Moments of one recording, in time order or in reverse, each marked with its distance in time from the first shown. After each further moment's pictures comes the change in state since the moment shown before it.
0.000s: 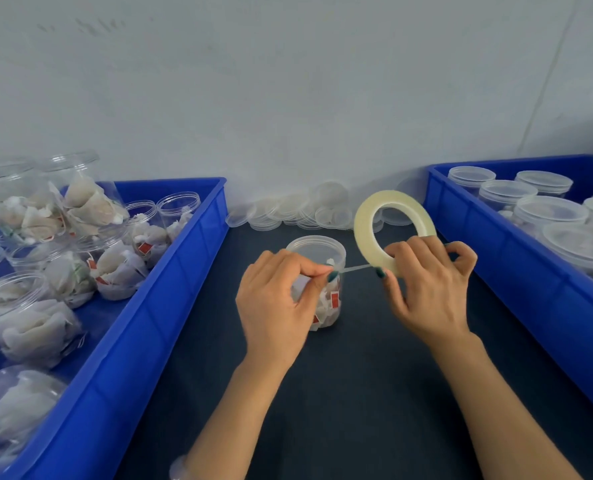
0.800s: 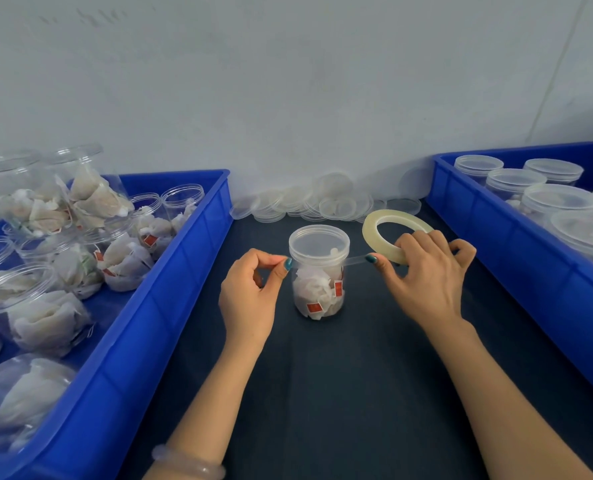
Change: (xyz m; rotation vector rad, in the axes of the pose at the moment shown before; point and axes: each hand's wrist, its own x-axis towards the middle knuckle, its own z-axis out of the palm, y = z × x) left_hand -0.014 -0.045 -0.007 -0.106 -0.136 -0.583; right_hand -0.003 0.002 0.021 0.000 -0.189 0.239
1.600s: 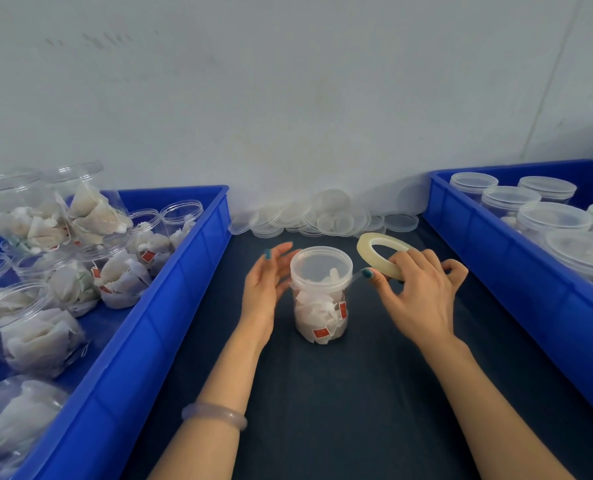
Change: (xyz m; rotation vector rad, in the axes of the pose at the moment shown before) left_hand 0.036 -0.018 0.038 -0.579 -0.265 -0.282; right_hand 0.002 -0.007 -0.001 0.125 -0.061 0.077
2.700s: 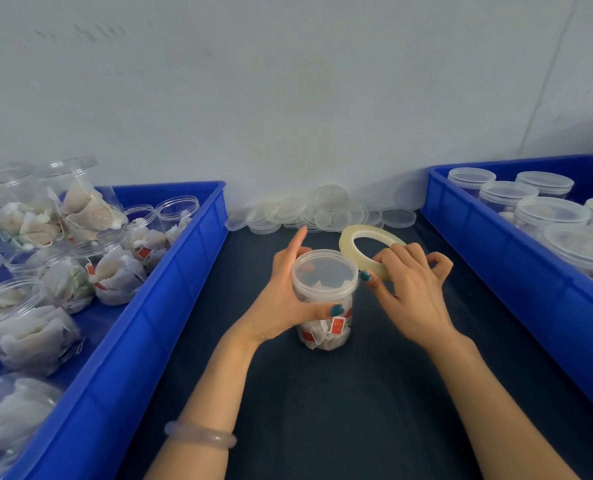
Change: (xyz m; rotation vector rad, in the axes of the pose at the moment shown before) left_hand -0.022 0.029 0.003 0.450 -0.469 0.072; right_hand -0.001 0.002 -0.008 0.032 -0.212 -0.146
